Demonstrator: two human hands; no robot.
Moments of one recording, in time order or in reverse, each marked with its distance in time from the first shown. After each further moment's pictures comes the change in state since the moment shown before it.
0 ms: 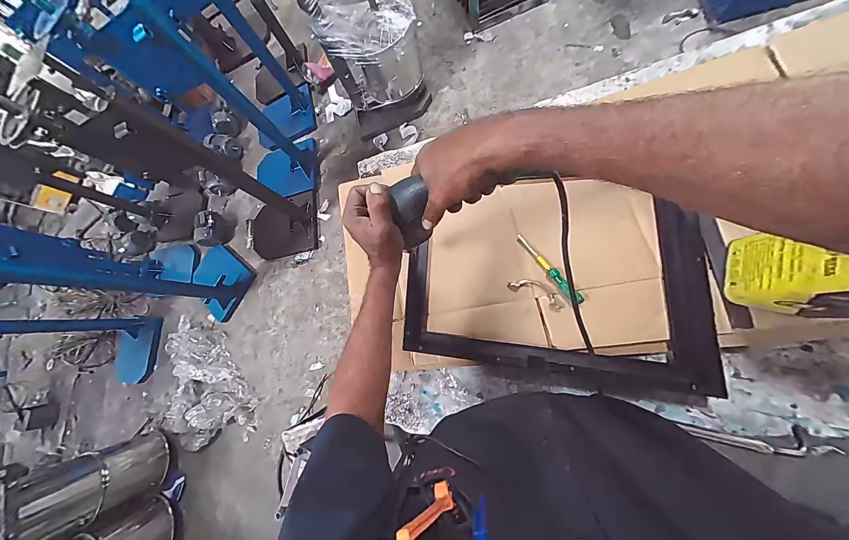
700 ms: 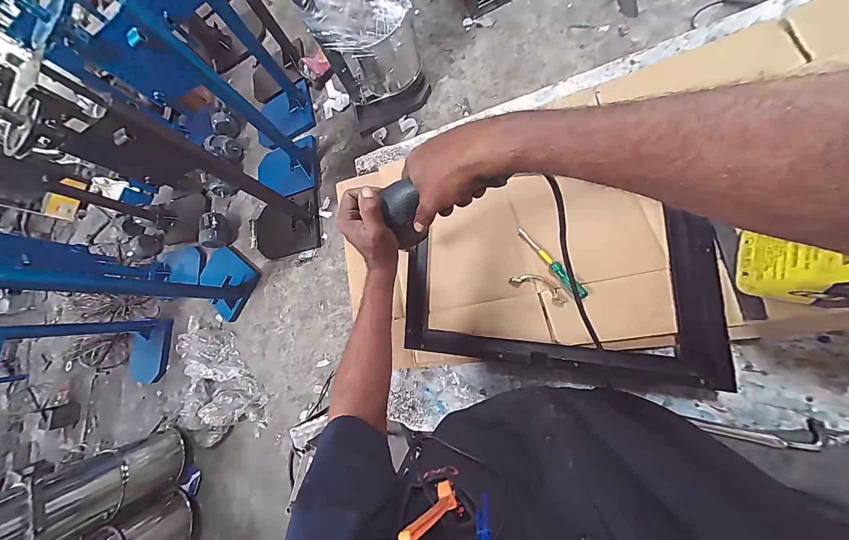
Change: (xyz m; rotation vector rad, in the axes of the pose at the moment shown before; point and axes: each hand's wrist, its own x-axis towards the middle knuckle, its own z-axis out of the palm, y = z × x) left_hand -0.002 -0.010 -0.006 -0.014 -0.008 0.019; right_hand 0.004 -0.002 0.006 0.008 0.012 -0.001
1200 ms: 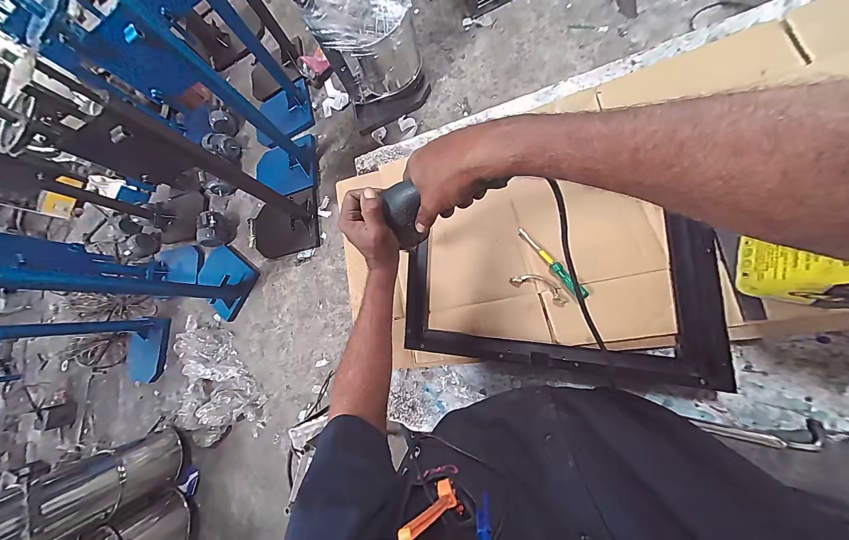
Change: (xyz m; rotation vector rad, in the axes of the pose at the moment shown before) left_hand -0.002 -0.006 -0.002 -0.032 0.007 -0.037; right_hand 0.006 0.002 0.004 -0.006 0.000 -0.003
